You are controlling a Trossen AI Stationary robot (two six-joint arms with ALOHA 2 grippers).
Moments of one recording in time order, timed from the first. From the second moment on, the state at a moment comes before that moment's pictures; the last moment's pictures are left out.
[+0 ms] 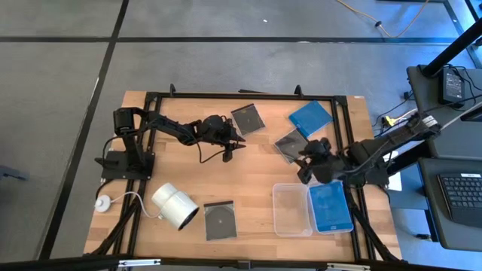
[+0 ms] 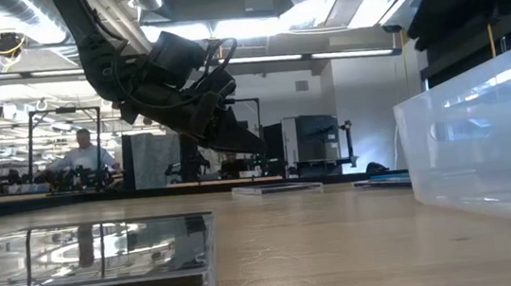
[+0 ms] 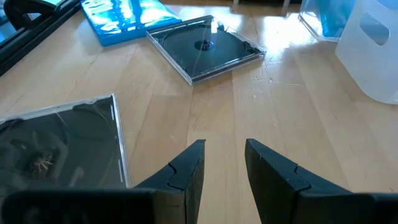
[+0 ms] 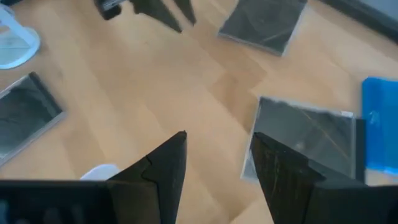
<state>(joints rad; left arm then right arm) 0.32 1.80 0.72 0.63 0.24 0.07 0.44 1.04 0.84 -0.80 0.65 0.94</state>
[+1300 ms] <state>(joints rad) 0.32 1.80 0.72 0.63 0.24 0.07 -0.46 0.93 0.40 -0.40 -0.05 0.31</state>
